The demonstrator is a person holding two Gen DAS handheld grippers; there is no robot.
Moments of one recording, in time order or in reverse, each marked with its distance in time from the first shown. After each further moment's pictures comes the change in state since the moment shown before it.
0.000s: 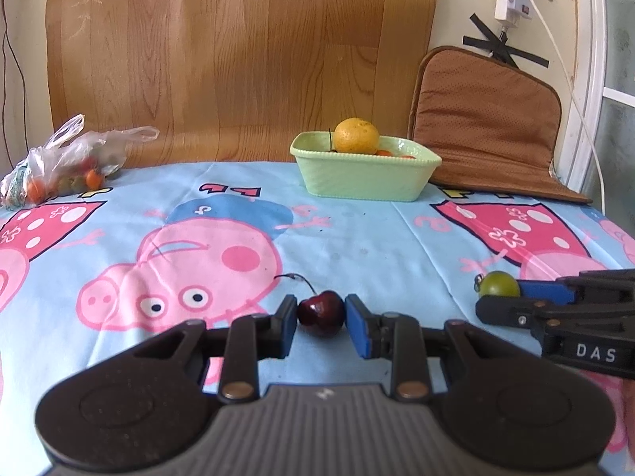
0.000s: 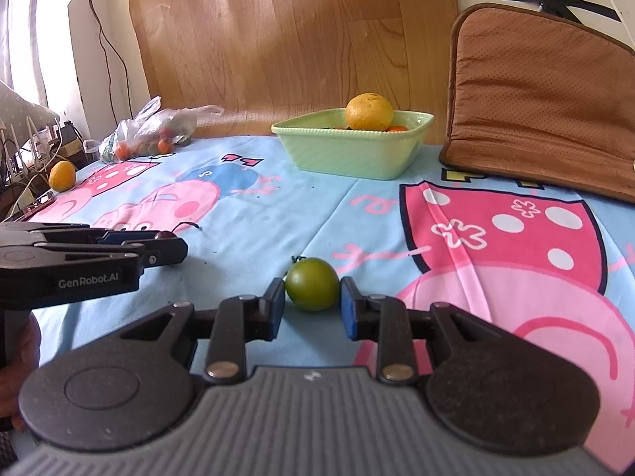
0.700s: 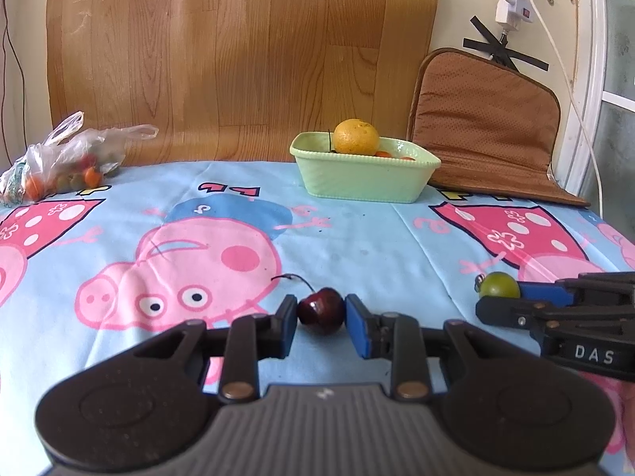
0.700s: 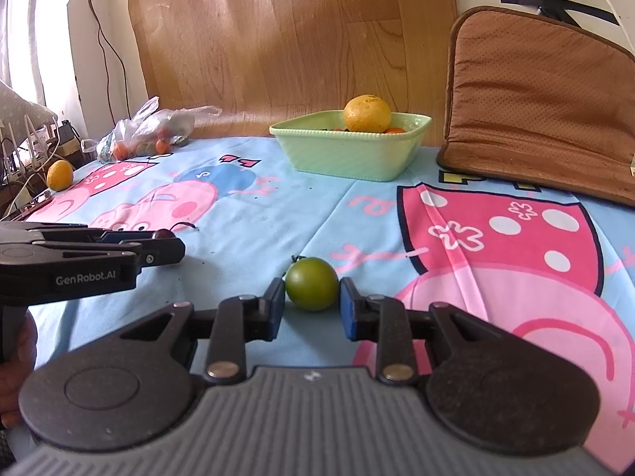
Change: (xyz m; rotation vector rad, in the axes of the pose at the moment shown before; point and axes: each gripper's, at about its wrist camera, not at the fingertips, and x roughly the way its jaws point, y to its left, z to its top) left arm -0.001 0.002 -0.001 -0.009 -0.007 -0.014; right arm 0.000 0.000 0.000 -0.006 -0.006 -0.009
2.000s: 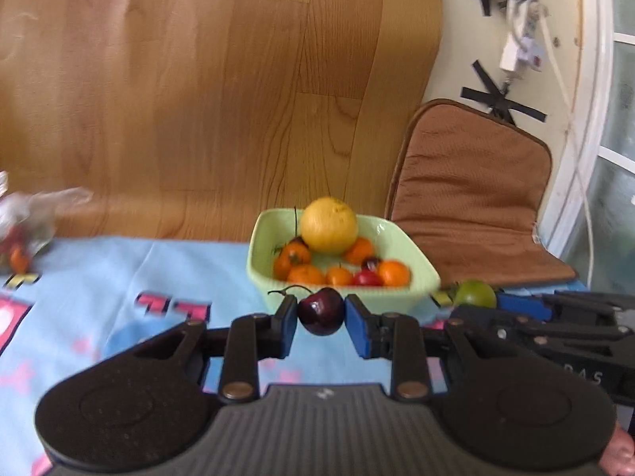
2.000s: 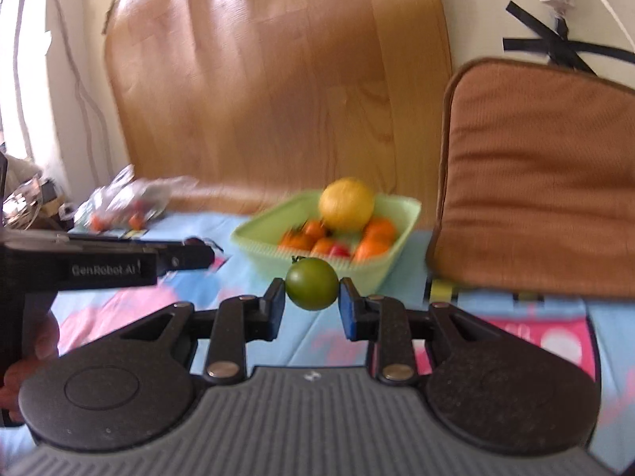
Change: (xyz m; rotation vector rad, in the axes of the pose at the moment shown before) left arm 0.083 0.004 0.118 -0.006 -0.041 -0.140; right arm 0.042 -0.043 0.086 0.025 -0.124 -0.004
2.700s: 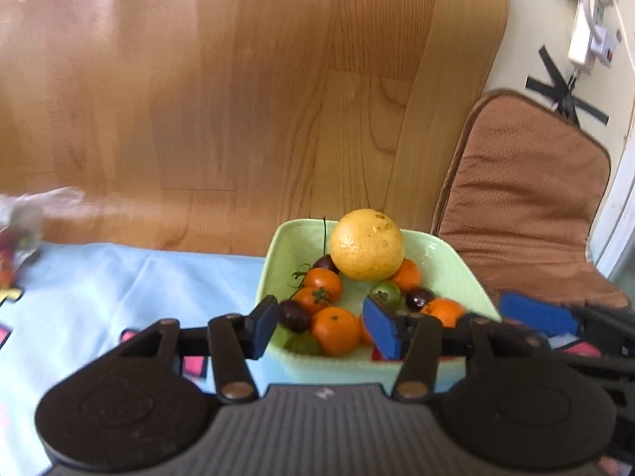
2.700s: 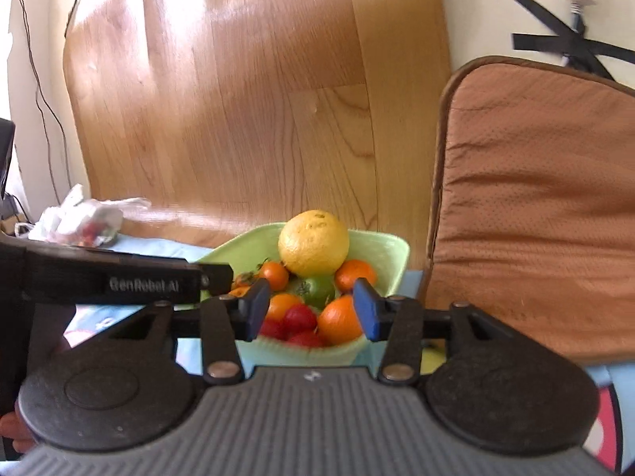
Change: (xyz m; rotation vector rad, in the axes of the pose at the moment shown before) left arm 0.054 0.003 0.022 -0.057 0.044 0.099; right arm 0.053 -0.016 0.011 0.011 -0.020 -0.050
